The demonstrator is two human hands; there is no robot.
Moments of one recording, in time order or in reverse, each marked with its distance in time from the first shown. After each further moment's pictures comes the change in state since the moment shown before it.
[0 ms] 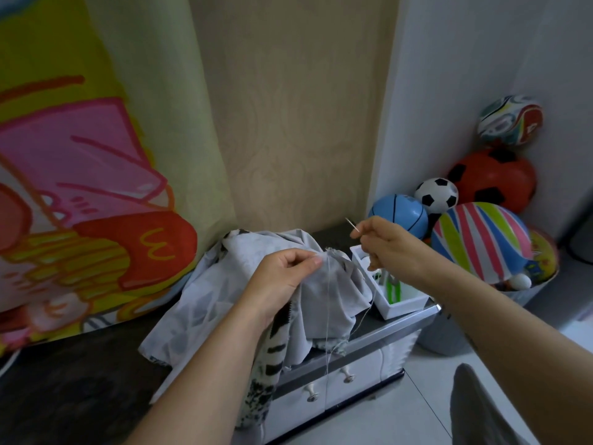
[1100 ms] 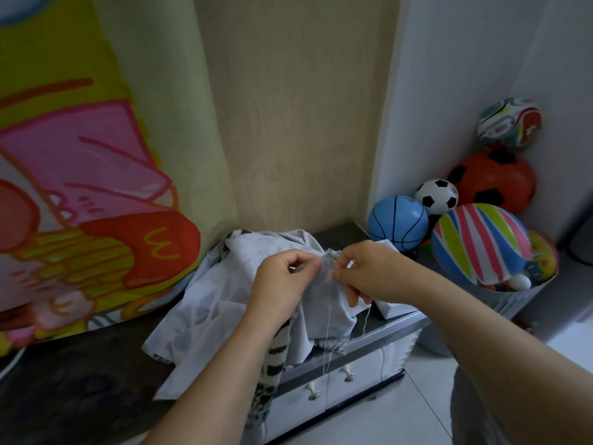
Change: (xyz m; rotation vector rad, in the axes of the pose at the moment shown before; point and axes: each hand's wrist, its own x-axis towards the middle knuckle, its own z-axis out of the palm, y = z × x) left_hand -0.015 0.005 0.007 0.268 0.156 0.188; right_hand -0.010 -0.014 0.025 -0.299 -0.193 0.069
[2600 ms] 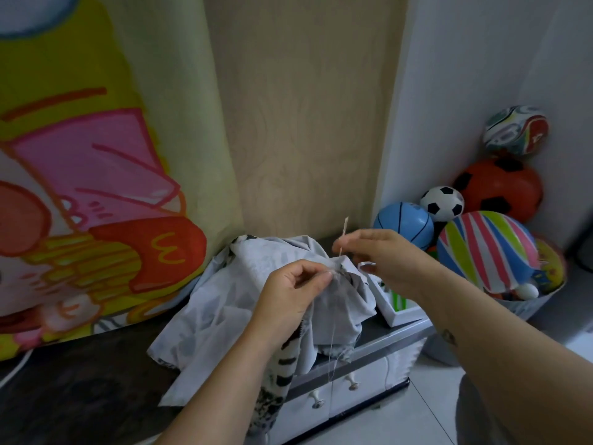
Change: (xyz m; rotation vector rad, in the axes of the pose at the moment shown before) left_hand -0.013 0.001 -0.004 -0.254 -0.106 0.009; right_hand 0.014 0.005 -0.013 0.755 0.080 0.014
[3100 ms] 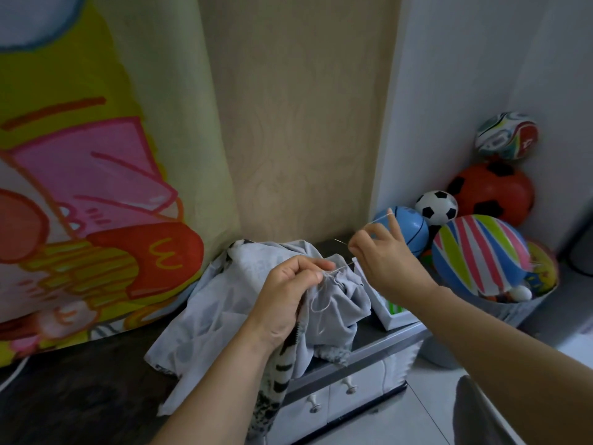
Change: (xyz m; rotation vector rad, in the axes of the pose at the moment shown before) left_hand 0.005 0.013 0.005 -0.278 -0.053 -0.117; right_hand 0.034 0.051 -0.026 -1.382 0.406 -0.812
